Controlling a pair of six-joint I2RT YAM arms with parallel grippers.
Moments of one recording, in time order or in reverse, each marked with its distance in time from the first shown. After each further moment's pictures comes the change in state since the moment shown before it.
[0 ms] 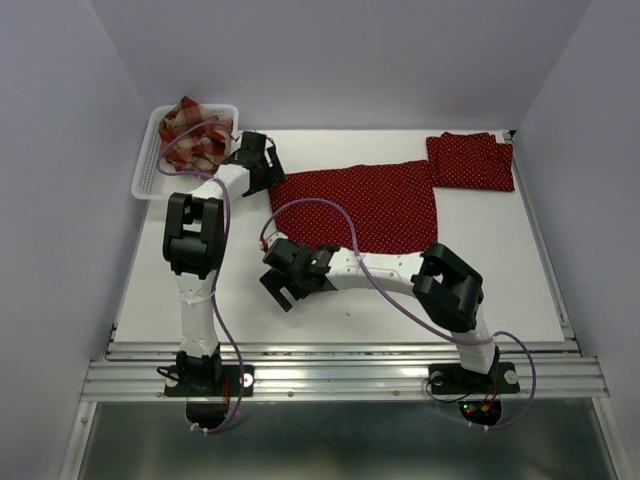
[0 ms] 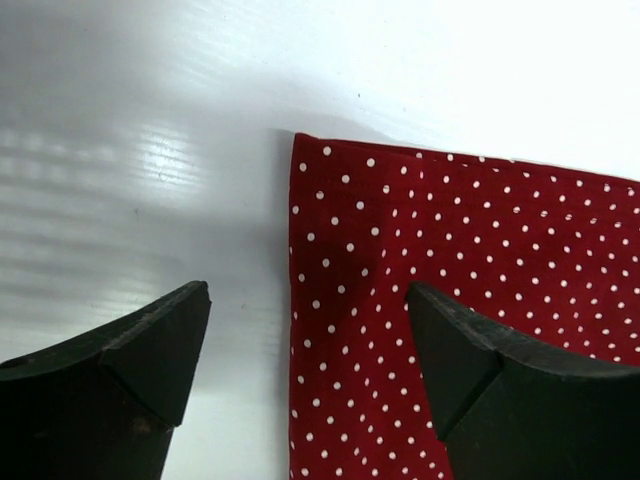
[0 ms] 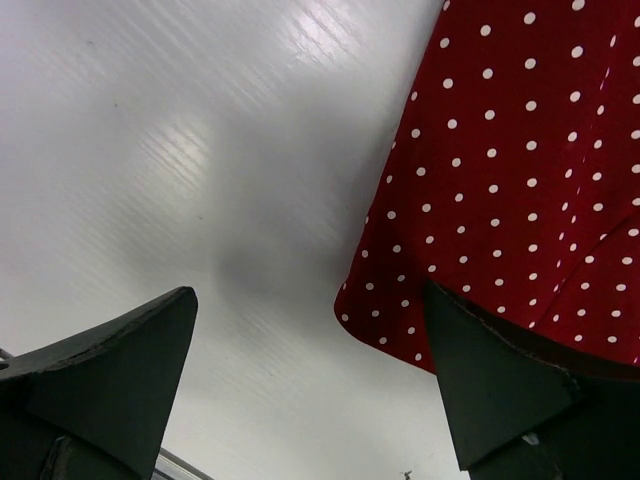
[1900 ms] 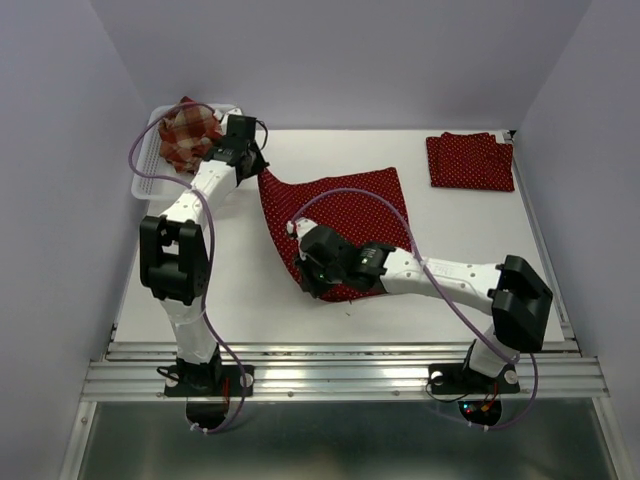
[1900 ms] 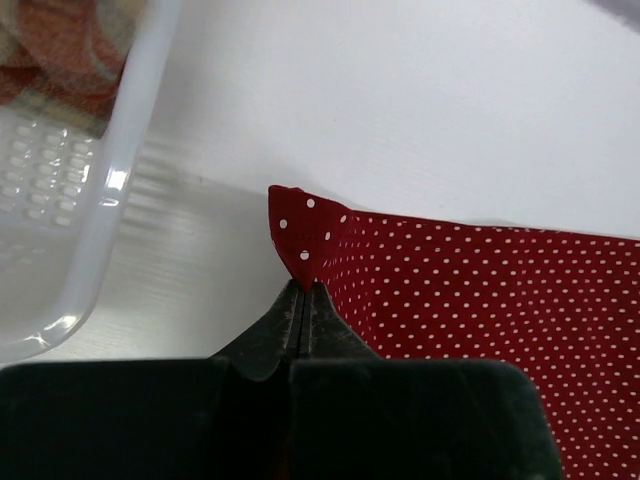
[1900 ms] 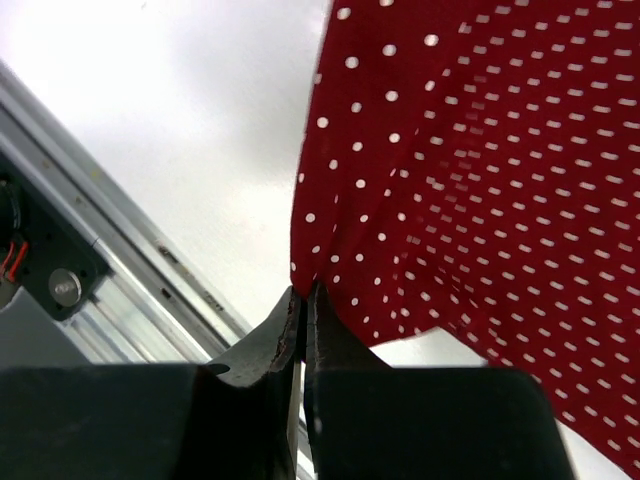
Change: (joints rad) left arm -0.004 -0.271 -0.058 -0.101 -0.077 -0.019; right arm -0.033 -0.363 -0.254 0.117 -0.177 0.093
